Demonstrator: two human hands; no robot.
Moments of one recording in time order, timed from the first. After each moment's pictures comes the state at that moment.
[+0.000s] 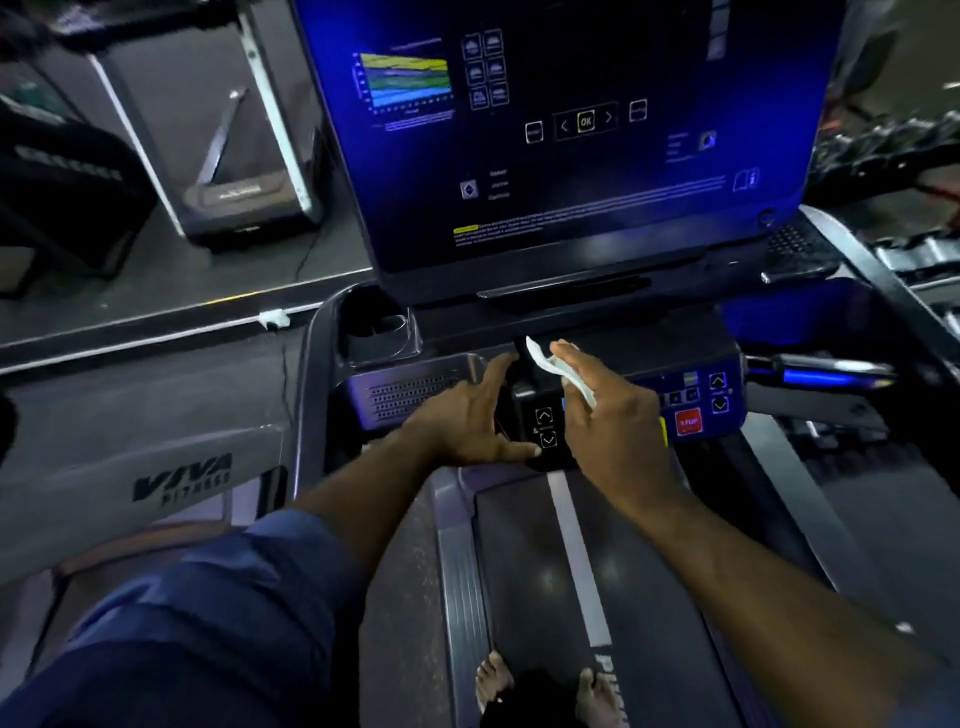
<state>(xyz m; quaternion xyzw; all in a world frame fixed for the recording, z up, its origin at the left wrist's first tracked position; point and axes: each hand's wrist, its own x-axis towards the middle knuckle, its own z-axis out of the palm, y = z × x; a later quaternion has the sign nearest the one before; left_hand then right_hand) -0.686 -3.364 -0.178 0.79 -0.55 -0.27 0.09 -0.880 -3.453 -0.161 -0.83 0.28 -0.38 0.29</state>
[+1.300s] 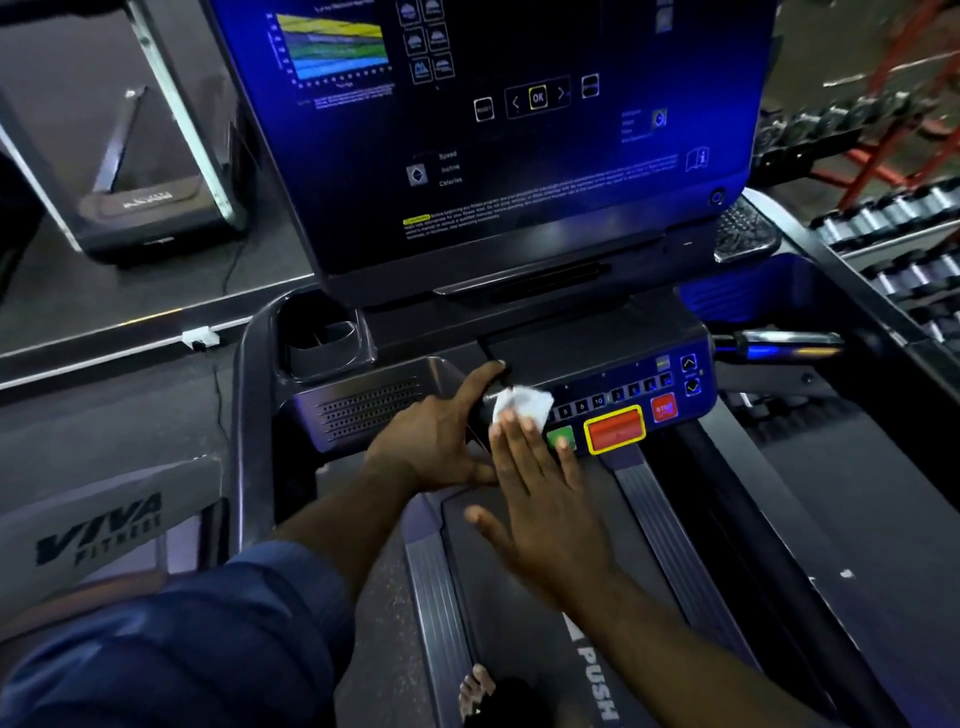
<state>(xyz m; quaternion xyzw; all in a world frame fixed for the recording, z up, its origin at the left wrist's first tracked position) -0.688 -3.359 -0.194 0.76 -0.60 -0.21 0.12 -0.887 -3.380 -0.245 -0.94 0.32 -0.09 0.06</state>
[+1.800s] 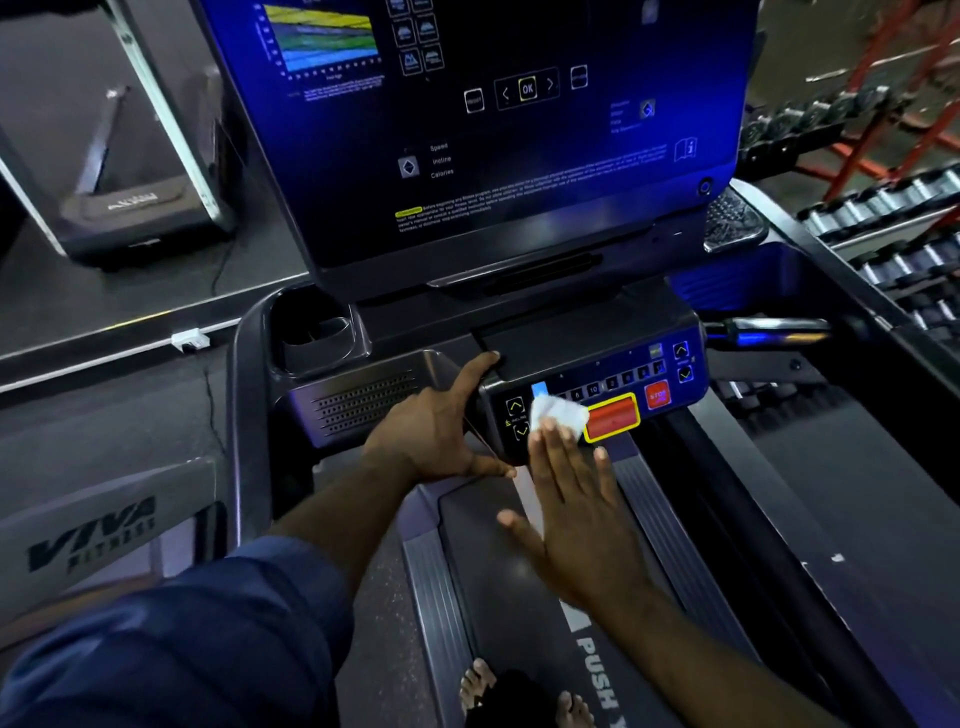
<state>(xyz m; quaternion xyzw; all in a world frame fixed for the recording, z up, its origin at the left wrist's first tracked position) -0.690 -3.357 -0.192 0.78 -0.58 -0.22 0.10 -0.922 -3.377 -0.263 -0.92 0.37 -0.08 0.04</state>
